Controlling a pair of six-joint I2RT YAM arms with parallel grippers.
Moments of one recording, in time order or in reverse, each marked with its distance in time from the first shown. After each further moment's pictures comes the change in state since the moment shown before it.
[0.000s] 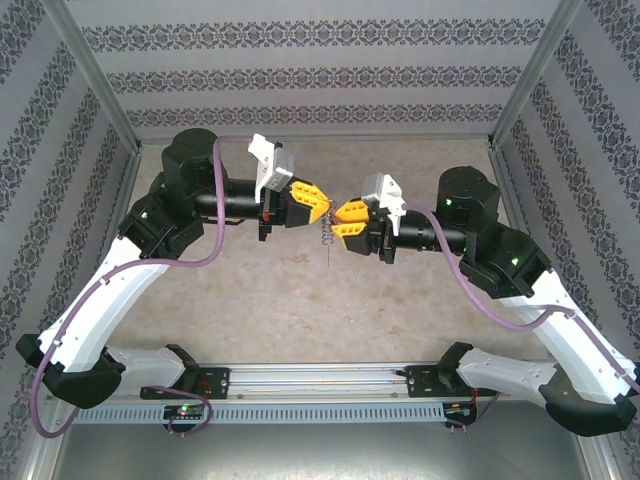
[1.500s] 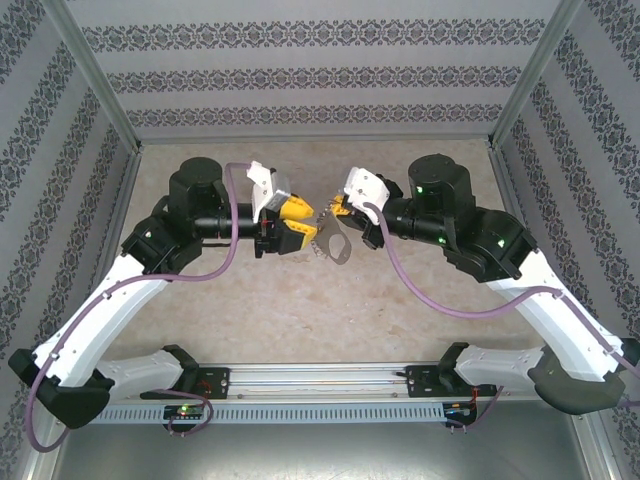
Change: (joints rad) left arm 0.032 -0.138 -0.290 0.010 -0.122 0.010; right arm 0.067 0.138 0.171 -0.214 0.381 -0.245
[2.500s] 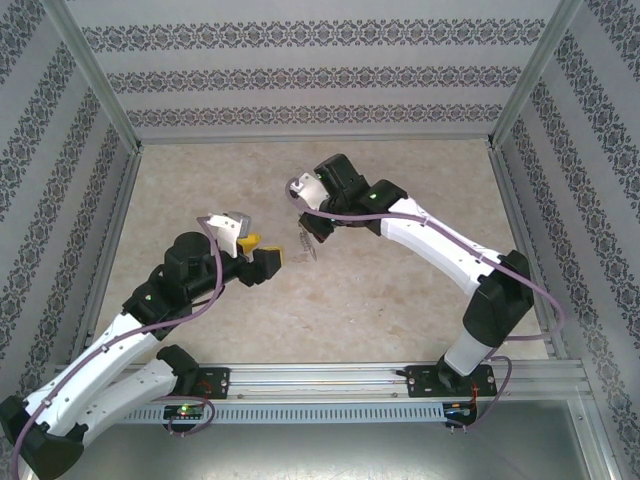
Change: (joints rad) left arm 0.000 -0.380 -0.617 0.212 -0.600 -0.421; right arm -0.086 0.504 -0.072 0.105 -0.025 0.294
